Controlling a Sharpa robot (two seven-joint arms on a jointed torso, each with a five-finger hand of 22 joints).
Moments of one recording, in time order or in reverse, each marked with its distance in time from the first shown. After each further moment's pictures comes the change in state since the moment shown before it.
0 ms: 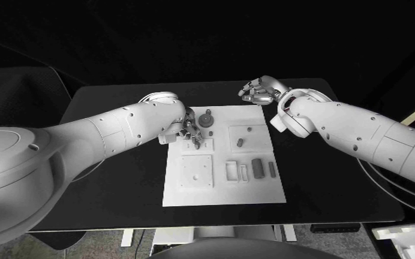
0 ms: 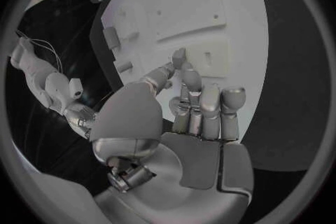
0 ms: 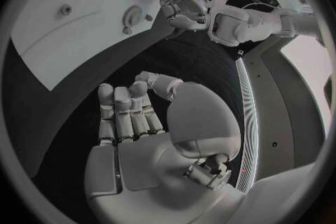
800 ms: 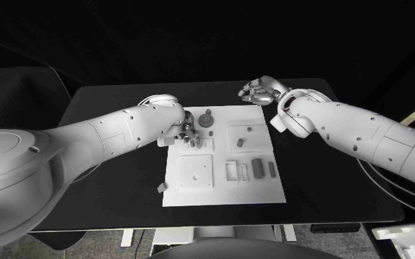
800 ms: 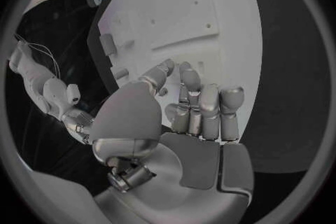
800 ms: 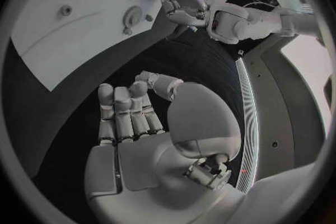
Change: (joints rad) left arm -0.009 -0.005 -0.006 0.004 -0.016 0.023 -0.013; left_hand -0.072 0.001 -0.052 0.011 -0.006 -0.005 0.004 -0.006 -0.001 0.000 0.000 -0.004 -0.002 0.000 0.000 0.004 -0.007 0.023 -0.002 0.002 0.000 -0.002; right arm -0.001 0.000 0.000 -0.001 0.000 0.001 0.000; right_hand -0.008 0.000 0.000 0.000 0.000 0.000 -0.001 0.000 0.001 0.000 0.000 0.000 -0.001 0.000 0.000 0.000 0.000 0.000 0.000 0.000 0.000 -0.001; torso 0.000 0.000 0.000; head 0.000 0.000
